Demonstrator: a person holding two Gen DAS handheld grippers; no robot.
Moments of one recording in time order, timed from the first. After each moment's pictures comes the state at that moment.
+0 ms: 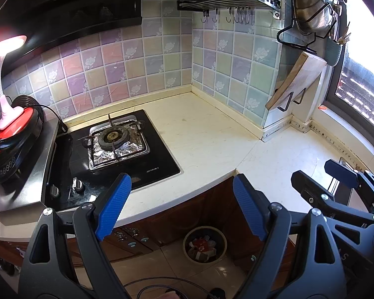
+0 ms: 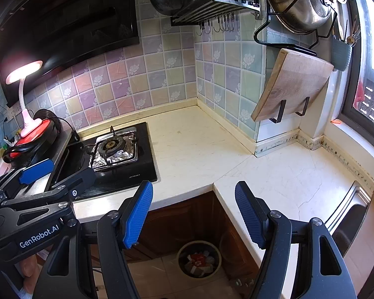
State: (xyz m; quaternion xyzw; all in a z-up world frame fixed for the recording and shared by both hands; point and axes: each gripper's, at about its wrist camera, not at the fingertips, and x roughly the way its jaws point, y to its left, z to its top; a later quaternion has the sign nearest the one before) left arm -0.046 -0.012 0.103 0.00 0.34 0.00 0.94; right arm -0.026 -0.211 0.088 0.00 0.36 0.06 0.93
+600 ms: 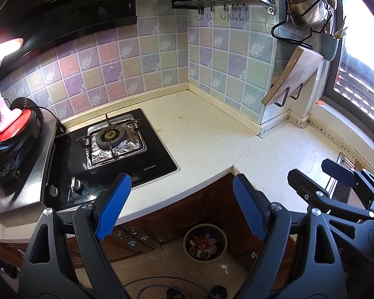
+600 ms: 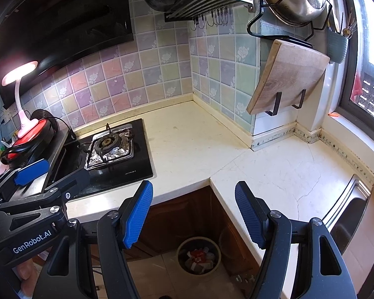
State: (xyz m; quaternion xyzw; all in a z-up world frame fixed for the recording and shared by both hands) left arm -0.054 -0.009 0.098 0.02 0.34 -0.01 0.94; right arm -0.035 -0.200 0.078 0.01 0.37 0.04 0.93
